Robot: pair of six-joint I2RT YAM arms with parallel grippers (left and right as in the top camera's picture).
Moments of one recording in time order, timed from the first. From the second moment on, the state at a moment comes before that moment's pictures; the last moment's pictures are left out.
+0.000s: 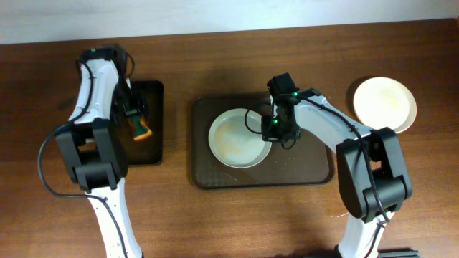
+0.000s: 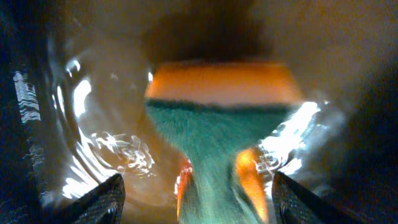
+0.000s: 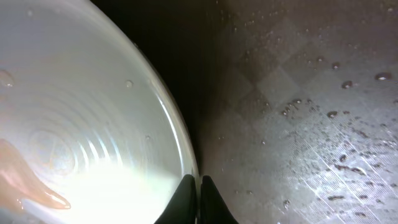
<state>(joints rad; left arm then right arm) 0.06 2.43 2.17 -1.44 -0.02 -0.25 0.28 1.99 1.33 -0.78 -0.17 0.34</state>
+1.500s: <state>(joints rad) 0.07 2.40 2.63 -1.59 -0.01 -0.24 0.37 2.01 1.97 -1.36 0.41 0.51</state>
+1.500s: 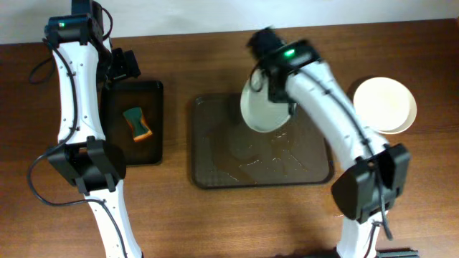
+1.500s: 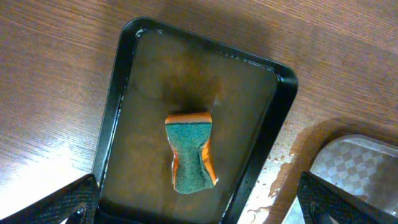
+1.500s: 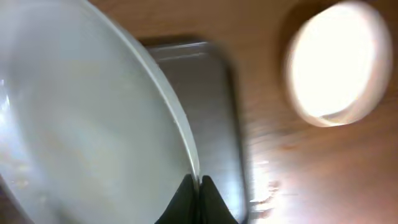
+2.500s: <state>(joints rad) 0.07 2.40 2.63 -1.59 -0.01 -0.24 -0.68 2.00 1.58 -0.88 -0.21 0.30</state>
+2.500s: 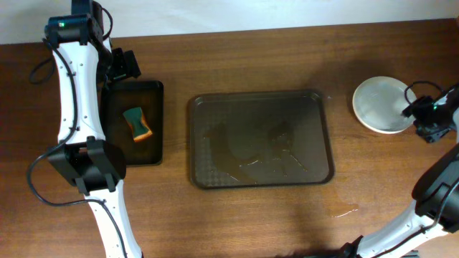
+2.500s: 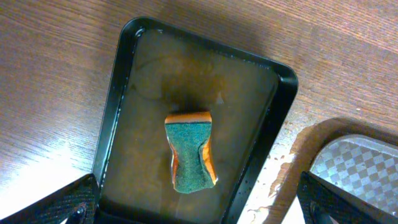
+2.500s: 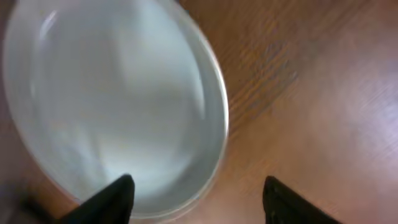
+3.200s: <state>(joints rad) 0.07 2.40 2.63 -1.59 -0.01 -0.24 -0.31 1.61 1.96 -1.61 -0.37 0.19</state>
